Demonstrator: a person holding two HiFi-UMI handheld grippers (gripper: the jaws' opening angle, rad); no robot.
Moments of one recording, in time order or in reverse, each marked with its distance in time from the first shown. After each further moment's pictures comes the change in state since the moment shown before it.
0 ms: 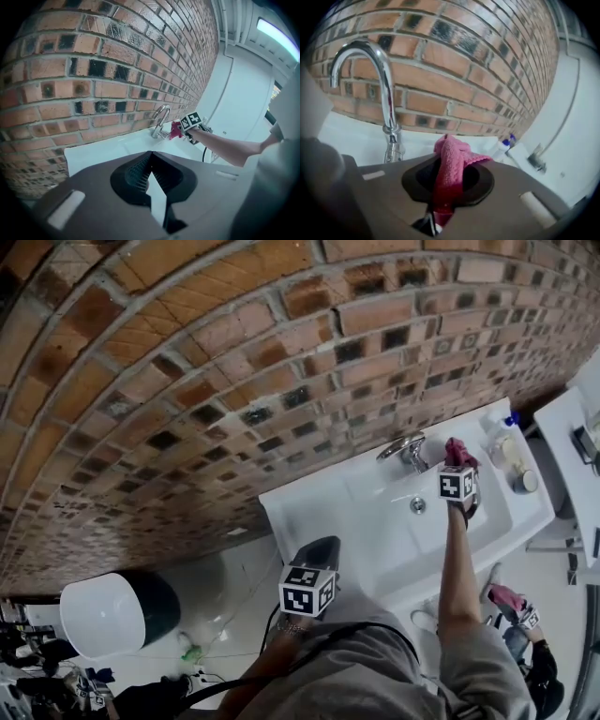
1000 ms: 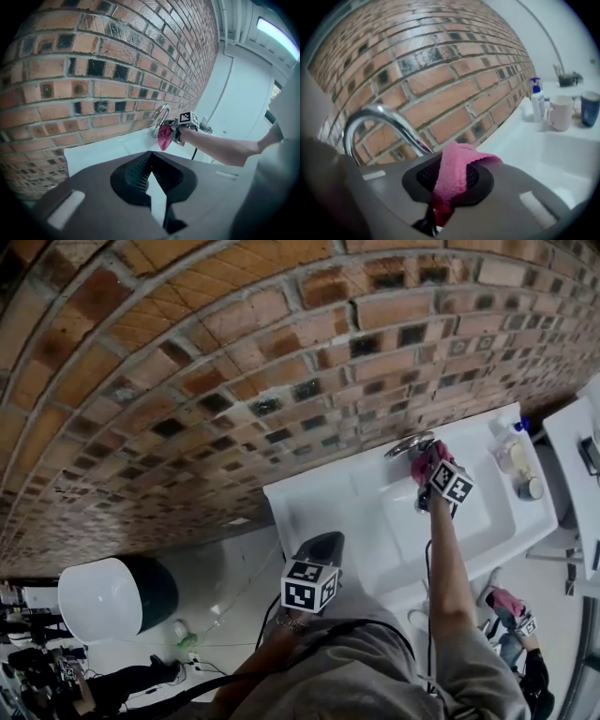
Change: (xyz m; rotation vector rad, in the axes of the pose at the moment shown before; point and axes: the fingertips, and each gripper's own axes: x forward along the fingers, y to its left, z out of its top) left arm 0.002 0.000 0.001 0.003 0.004 0.000; right arm 0.006 0.084 0.045 0.702 -0.263 0.450
